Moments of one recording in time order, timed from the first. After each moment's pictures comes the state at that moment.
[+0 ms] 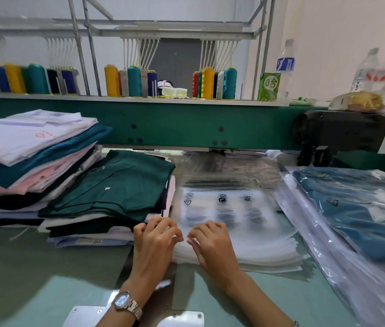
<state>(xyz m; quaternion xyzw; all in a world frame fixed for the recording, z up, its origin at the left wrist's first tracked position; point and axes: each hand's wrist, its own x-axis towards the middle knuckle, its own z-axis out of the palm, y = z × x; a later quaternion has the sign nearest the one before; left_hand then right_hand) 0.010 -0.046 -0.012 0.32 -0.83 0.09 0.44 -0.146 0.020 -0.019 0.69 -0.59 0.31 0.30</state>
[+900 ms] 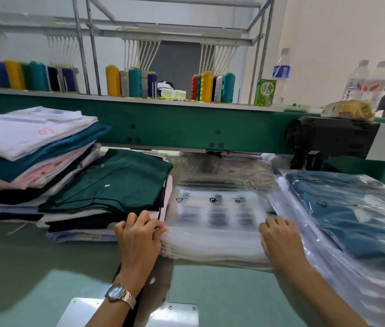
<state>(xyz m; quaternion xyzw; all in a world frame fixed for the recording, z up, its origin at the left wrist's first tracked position) 0.022 -0.055 -0.013 0.44 -0.77 0.11 0.44 -0.245 0.101 0.021 0.52 -0.79 -0.02 0.33</state>
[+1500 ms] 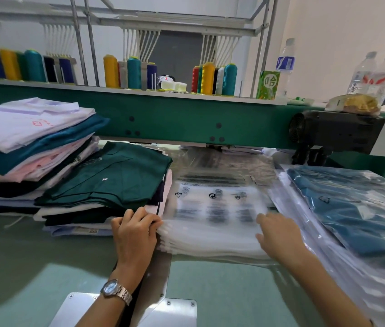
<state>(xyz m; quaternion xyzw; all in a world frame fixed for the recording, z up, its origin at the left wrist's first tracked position) 0.025 -0.057 -0.017 0.43 -0.77 0.10 0.47 -0.240 0.095 0.040 0.52 -0.83 -0.07 0.19</state>
